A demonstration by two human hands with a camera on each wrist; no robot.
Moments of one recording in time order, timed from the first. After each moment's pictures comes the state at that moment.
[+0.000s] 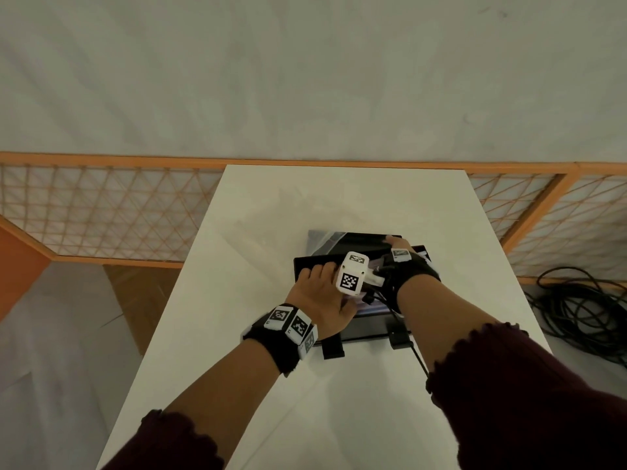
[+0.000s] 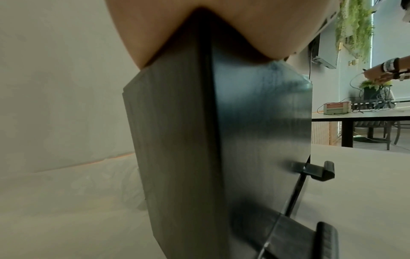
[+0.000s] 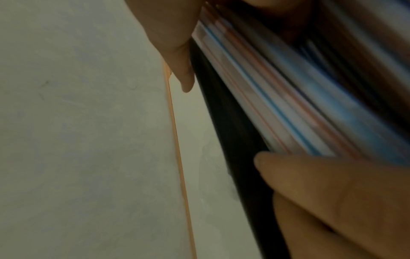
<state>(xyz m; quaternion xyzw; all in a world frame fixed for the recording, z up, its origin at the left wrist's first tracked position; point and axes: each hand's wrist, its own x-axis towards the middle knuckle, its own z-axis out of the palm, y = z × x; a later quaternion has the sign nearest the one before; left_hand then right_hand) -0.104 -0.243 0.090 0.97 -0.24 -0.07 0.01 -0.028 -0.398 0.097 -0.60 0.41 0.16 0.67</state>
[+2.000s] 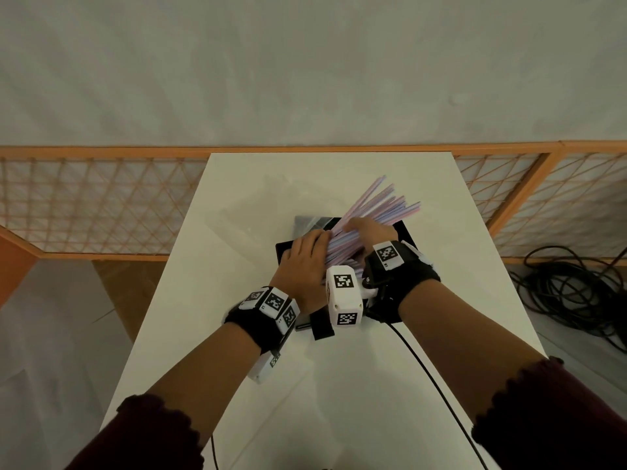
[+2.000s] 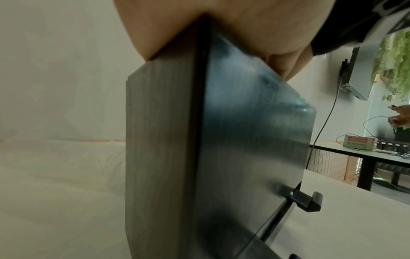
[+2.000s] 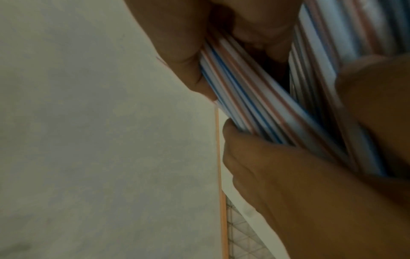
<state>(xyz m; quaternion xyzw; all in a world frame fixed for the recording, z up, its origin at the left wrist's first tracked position) -0.101 -0.241 0.097 0.96 -0.22 -0.04 0.15 -0.059 -0.380 0.137 -0.66 0.36 0.12 0.65</state>
